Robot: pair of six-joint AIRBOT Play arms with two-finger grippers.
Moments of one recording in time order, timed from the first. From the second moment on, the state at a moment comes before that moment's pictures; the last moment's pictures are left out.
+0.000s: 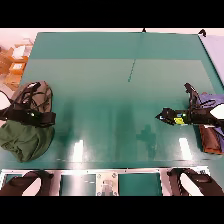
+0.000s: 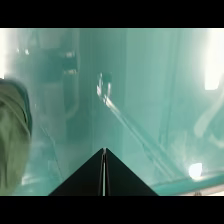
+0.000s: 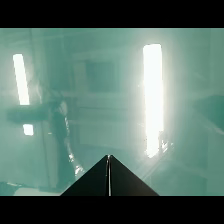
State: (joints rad) left arm 0.02 -0.88 0.81 1.27 -1.34 -1.52; right arm -0.12 -0.82 0.63 -0.97 1.12 1.48
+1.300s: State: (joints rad) left arm 0.20 -1.45 1.07 1.74 -0.85 -1.54; right arm -0.11 -0.82 0.63 -0.97 1.07 1.48
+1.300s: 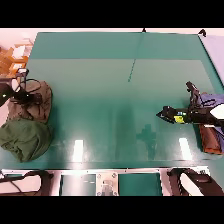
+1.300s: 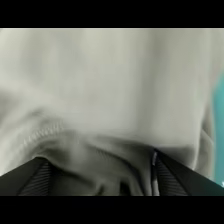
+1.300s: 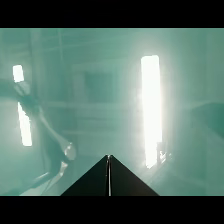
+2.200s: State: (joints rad) left arm -0.14 -1.39 1.84 1.41 -1.28 -1.48; right arm -0.11 -0.82 0.66 -0.97 1.08 1.48
